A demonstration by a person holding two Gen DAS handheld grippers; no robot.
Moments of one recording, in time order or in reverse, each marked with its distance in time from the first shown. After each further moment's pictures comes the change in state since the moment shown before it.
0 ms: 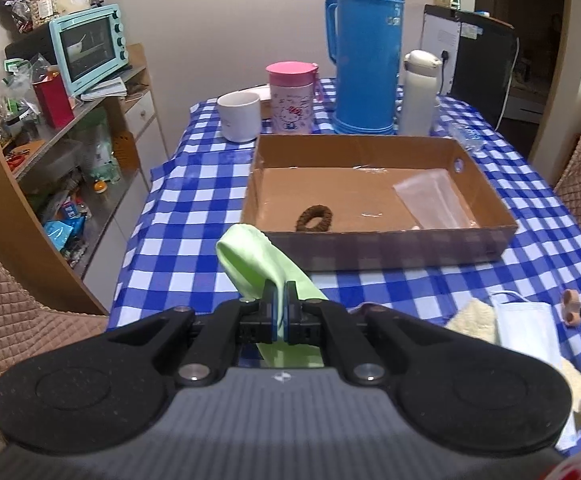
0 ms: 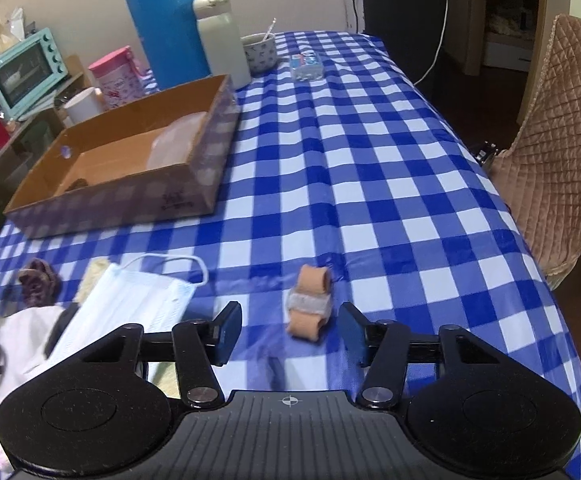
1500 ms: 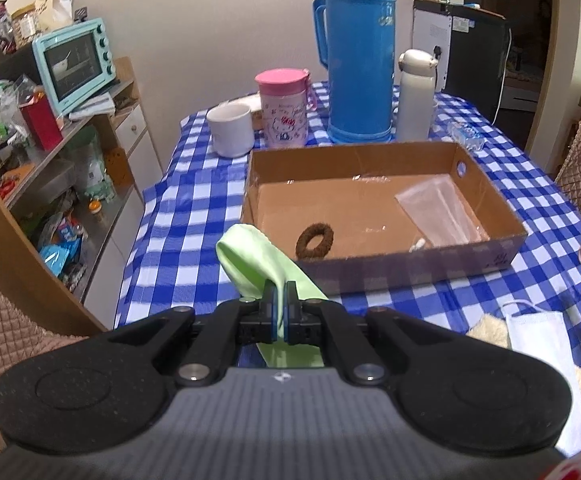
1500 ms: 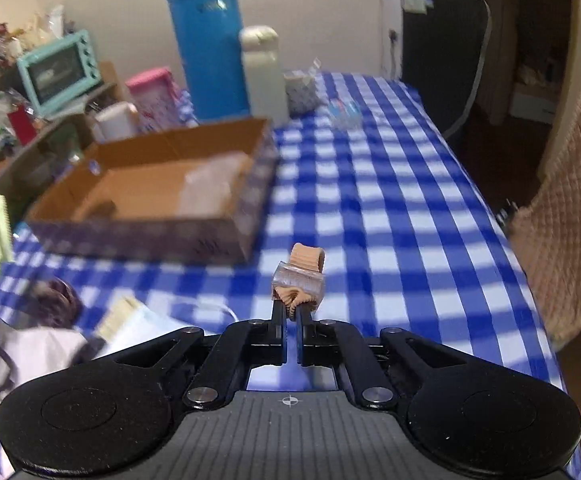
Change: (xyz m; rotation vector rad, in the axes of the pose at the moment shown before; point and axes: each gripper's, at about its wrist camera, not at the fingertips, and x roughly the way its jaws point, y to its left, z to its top) left arm 0.016 -0.003 0.025 0.064 -0.022 -0.015; right arm -0.011 0.032 0.032 -0.126 -0.104 0.053
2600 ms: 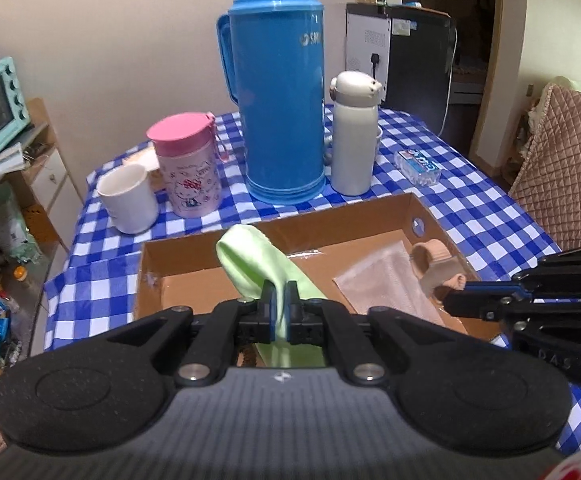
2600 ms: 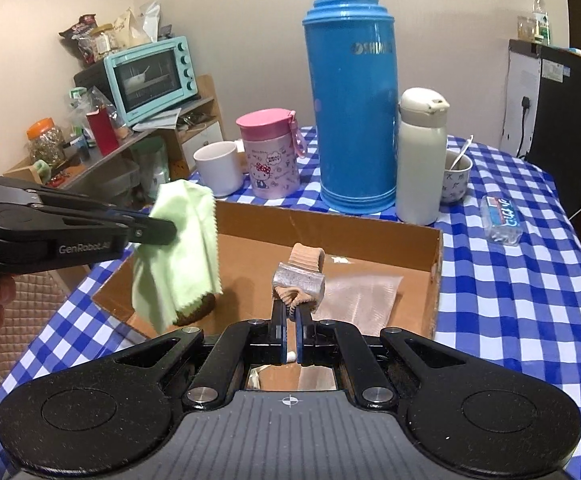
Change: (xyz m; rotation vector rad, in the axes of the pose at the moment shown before) left arm 0.105 -0.054 0.099 0.106 -0.021 -0.177; right arm 0.096 0.096 0.099 -0.165 -0.063 0.233
